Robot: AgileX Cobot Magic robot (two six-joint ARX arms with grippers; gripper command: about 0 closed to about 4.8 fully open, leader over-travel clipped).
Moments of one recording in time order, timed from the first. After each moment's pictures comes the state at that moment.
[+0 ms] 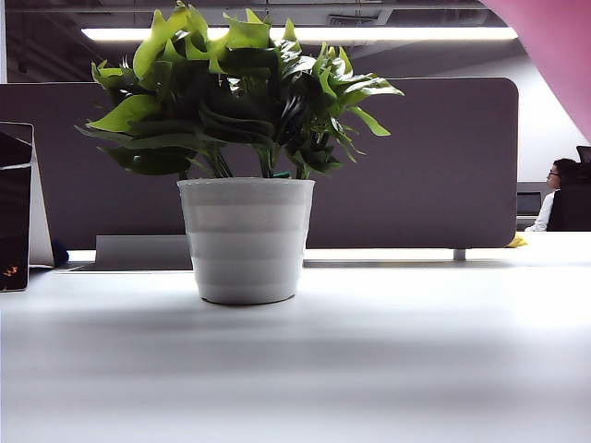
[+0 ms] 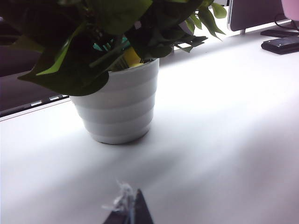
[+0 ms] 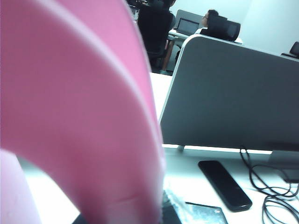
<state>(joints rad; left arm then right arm) -0.69 0.00 0.01 -0.05 -0.11 0.10 -0.34 0.88 0.71 0.21 -0.10 -0.24</state>
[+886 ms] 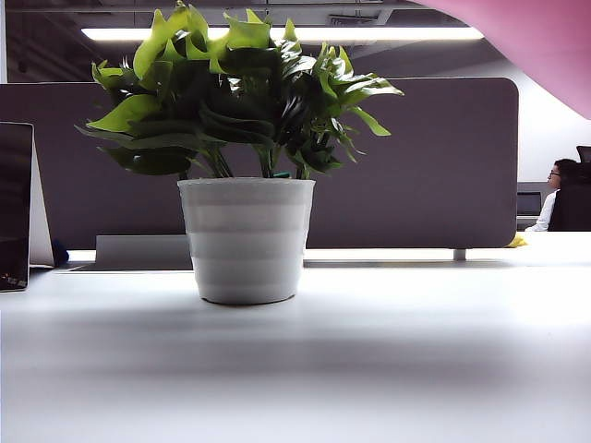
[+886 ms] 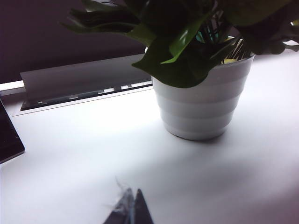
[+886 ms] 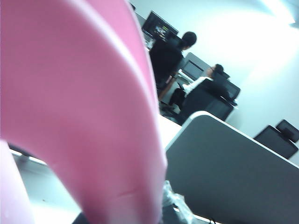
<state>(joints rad) -0.43 0.00 0.01 -0.05 -0.11 0.10 -0.15 1.03 1.01 0.12 -0.01 -0.57</state>
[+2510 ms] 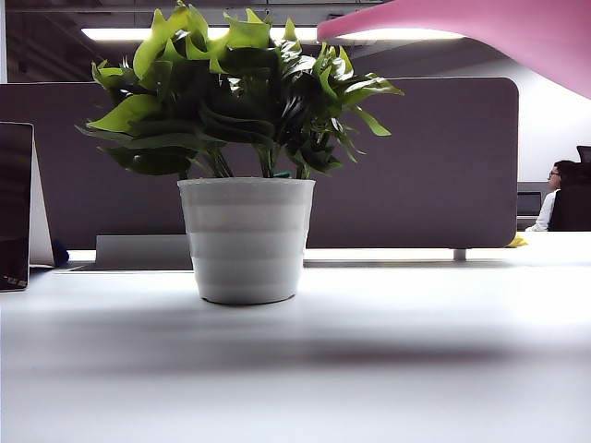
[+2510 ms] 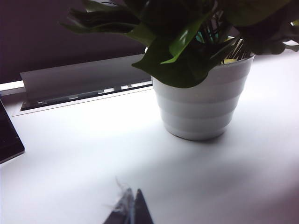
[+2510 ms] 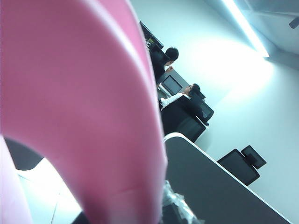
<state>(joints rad) -0.43 0.00 0.01 -0.05 -0.11 0.10 -0.13 1.08 1.06 0.18 0.02 -0.75</state>
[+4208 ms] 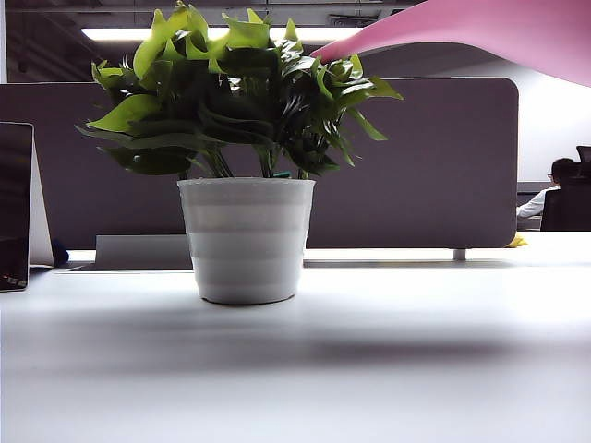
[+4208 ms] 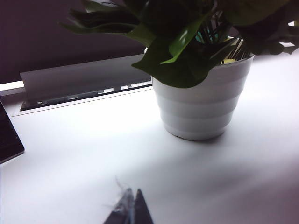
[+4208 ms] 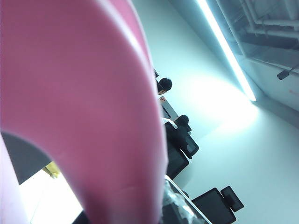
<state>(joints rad) -0.43 0.00 0.01 -0.05 -0.11 0.10 -0.05 1.15 1.15 0.23 0.00 -0.93</state>
